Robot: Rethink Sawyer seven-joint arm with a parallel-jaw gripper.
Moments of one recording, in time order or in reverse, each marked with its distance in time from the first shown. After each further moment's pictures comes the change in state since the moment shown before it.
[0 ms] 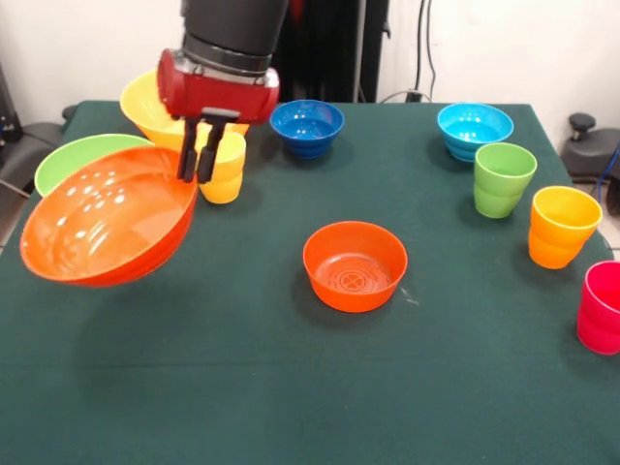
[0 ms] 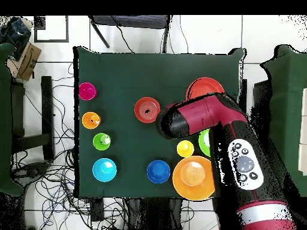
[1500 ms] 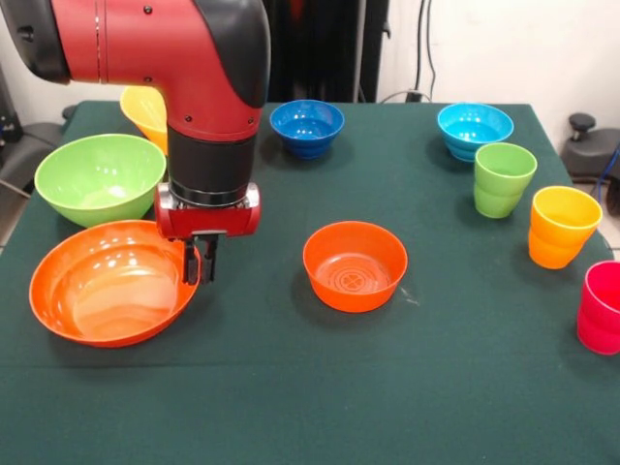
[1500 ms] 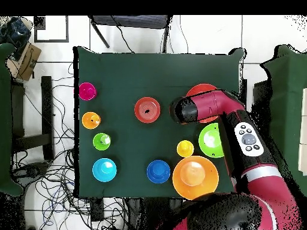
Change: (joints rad) arm -0.102 0.331 0.084 -0.218 -0.001 0.018 0.000
